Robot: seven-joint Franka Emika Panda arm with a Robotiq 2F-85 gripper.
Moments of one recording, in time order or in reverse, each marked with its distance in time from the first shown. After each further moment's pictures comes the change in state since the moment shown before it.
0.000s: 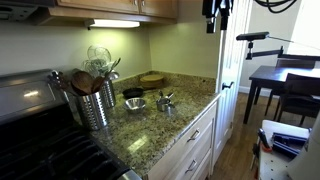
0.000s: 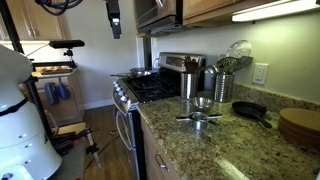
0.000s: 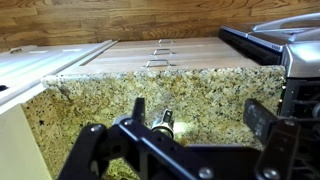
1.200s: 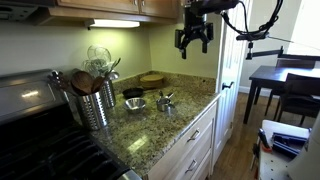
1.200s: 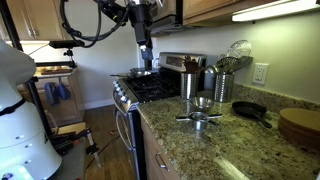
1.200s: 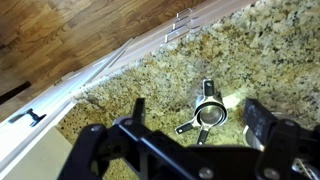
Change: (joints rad) arm -0.104 0.282 0.057 -0.022 -0.103 0.331 0.428
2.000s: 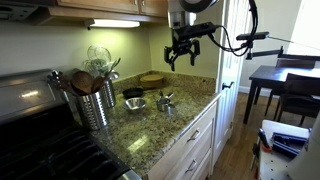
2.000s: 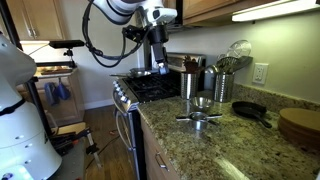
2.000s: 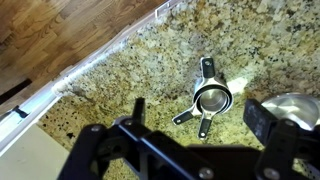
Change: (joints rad) arm -0.009 0.206 0.001 0.026 -0.093 0.206 0.143
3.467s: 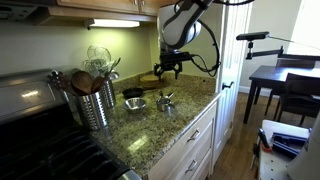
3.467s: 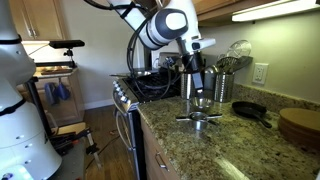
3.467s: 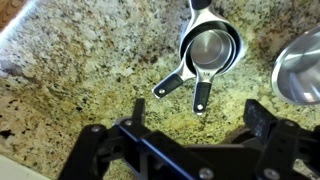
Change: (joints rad) arm 0.022 0.457 -0.151 0.241 -0.030 0.326 0.021
